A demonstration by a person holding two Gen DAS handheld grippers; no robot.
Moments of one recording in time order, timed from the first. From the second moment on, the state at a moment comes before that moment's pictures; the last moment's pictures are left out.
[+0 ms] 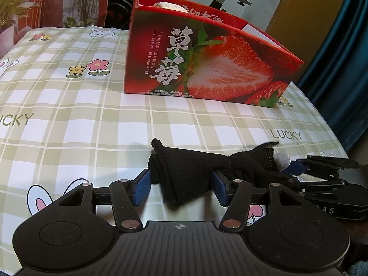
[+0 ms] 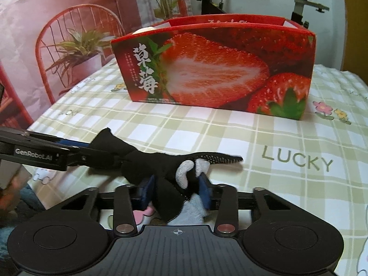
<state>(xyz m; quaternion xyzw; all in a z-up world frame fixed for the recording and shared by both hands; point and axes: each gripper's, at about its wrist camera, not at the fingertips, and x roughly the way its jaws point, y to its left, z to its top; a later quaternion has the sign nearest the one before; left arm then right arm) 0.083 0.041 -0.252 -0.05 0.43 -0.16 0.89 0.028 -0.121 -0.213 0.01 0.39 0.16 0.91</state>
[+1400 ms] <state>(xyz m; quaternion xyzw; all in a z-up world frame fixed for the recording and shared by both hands) 0.128 0.012 -0.131 -0.04 0.30 -0.21 0.93 0.082 -0.146 -0.090 -0.01 0.25 0.15 0.96</state>
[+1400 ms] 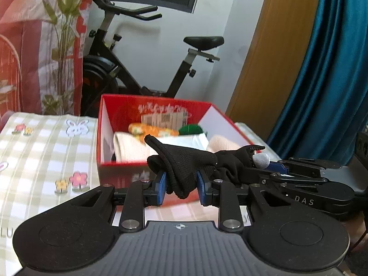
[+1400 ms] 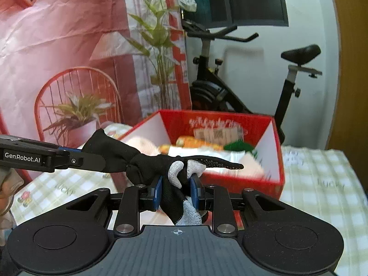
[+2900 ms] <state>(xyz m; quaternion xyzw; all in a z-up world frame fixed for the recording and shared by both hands) 0.260 -0.010 -0.143 0.01 0.38 -0.17 0.91 0.236 -0.161 -0.112 -0.03 0.34 0.08 0.94</state>
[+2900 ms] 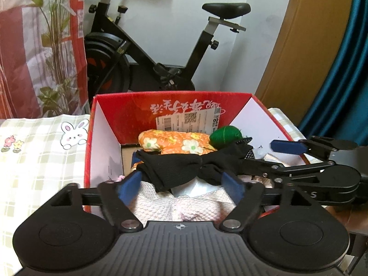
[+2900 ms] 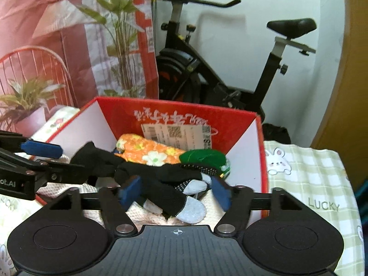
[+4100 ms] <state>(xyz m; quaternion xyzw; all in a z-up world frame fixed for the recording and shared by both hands) 0.047 0.014 0.019 0.05 0.22 -0.04 0.97 0.019 -0.149 0.061 0.03 0.17 0.01 0.99</state>
